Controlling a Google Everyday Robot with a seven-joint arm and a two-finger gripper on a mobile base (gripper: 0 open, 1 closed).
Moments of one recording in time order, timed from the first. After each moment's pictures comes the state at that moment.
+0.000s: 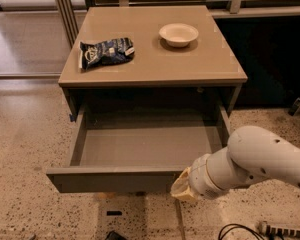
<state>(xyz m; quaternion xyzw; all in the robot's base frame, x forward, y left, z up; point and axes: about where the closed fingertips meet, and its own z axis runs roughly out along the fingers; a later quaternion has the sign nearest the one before) 0.391 -0.080 0.657 -0.61 0.74 0.18 0.22</state>
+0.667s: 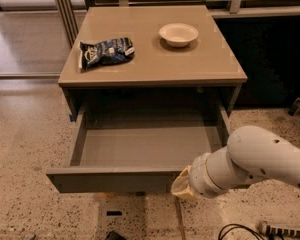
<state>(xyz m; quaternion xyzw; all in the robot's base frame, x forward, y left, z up) 0.396 -0.082 0.659 -0.61 0.74 0.17 0.22</state>
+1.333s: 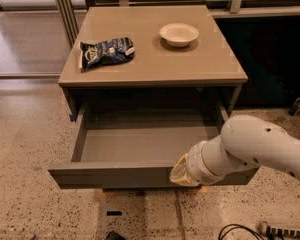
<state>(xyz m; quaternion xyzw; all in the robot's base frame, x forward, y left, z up) 0.428 -0.079 0.668 -0.63 0.73 0.13 0.23</state>
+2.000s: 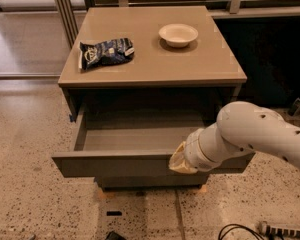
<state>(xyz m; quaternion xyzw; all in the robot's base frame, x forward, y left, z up) 0.459 -0.076 0.684 -0.64 0.72 0.11 0.24</state>
